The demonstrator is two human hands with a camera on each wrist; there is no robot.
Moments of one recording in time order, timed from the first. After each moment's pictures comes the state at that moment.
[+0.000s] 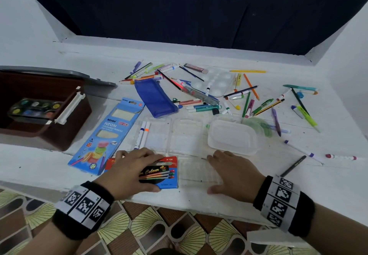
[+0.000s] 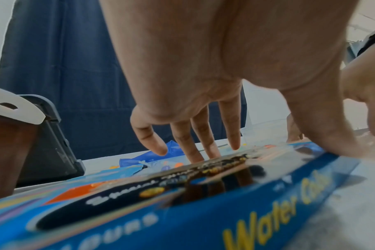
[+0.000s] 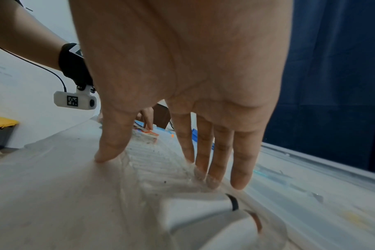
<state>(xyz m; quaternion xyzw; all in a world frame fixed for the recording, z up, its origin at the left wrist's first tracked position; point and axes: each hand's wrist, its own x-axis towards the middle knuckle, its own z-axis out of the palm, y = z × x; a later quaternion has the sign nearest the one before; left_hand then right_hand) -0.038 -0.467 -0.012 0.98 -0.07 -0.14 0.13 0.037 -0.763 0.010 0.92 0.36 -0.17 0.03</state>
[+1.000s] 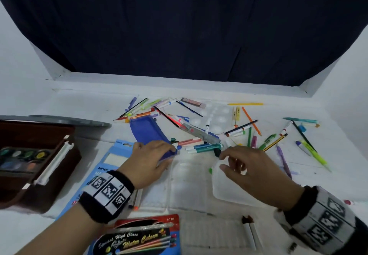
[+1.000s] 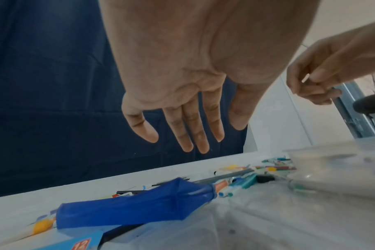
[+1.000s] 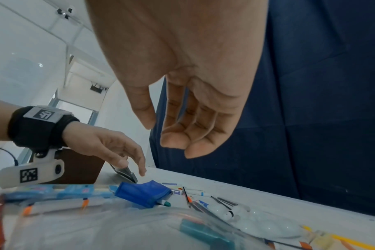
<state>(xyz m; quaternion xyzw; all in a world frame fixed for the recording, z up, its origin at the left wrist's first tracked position) 0.107 -0.460 0.022 0.98 -0.13 0.01 0.15 0.121 -0.760 0.075 0.91 0.32 0.01 -0.26</state>
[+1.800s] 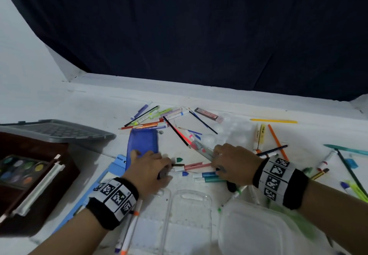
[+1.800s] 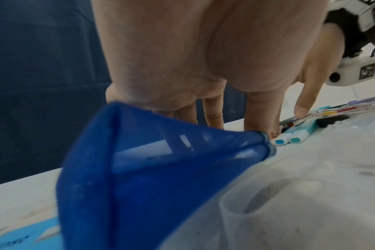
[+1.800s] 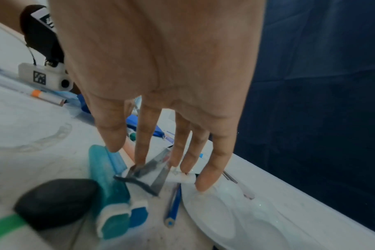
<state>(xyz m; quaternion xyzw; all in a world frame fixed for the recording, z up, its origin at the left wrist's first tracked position) 0.179 -0.446 -0.003 1.00 -0.01 -0.05 0.02 0.298 -0.701 0.024 0.87 0.47 -0.14 0.08</state>
